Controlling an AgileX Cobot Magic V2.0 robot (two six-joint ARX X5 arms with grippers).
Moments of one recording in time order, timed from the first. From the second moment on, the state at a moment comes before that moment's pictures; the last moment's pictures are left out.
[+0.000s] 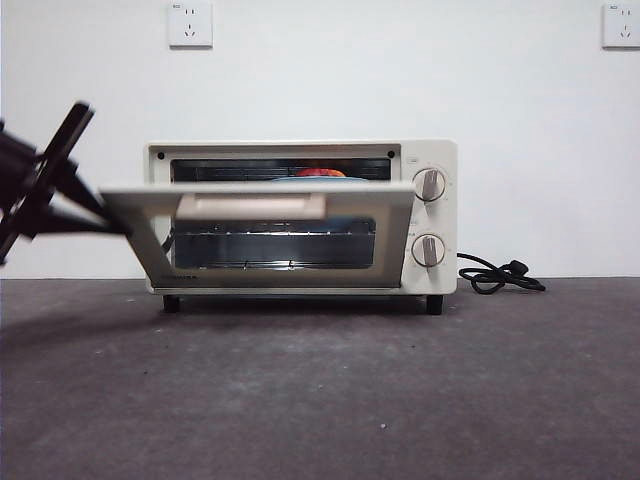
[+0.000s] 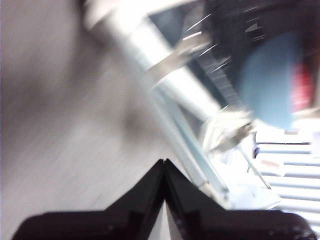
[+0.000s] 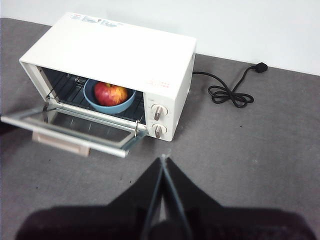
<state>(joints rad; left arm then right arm) 0.03 1.60 0.84 0.14 0.78 -0.80 0.71 1.19 1.97 -1.36 0.39 0.17</state>
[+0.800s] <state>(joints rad) 0.03 1.60 1.09 0.09 0.85 -0.80 0.71 1.19 1.97 -1.36 0.39 0.17</state>
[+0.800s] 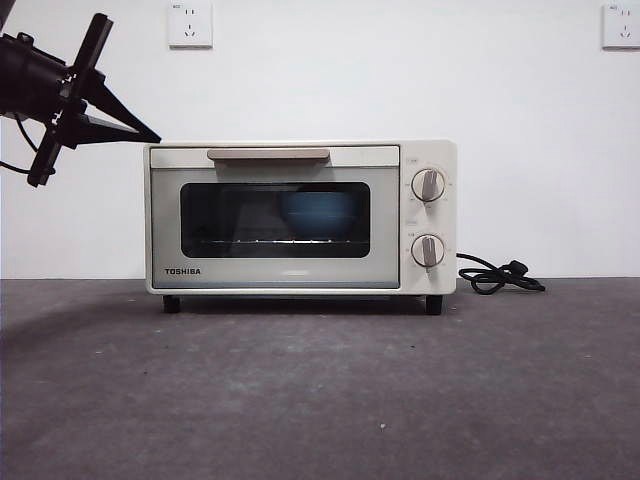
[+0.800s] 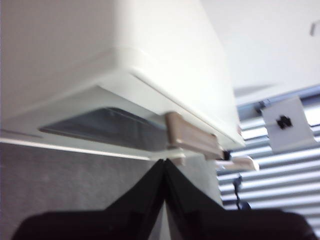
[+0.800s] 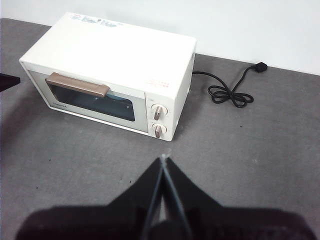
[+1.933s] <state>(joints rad) -0.09 0.77 1.09 -0.71 0.39 -0.09 0.71 0.77 1.54 -1.36 0.41 0.12</state>
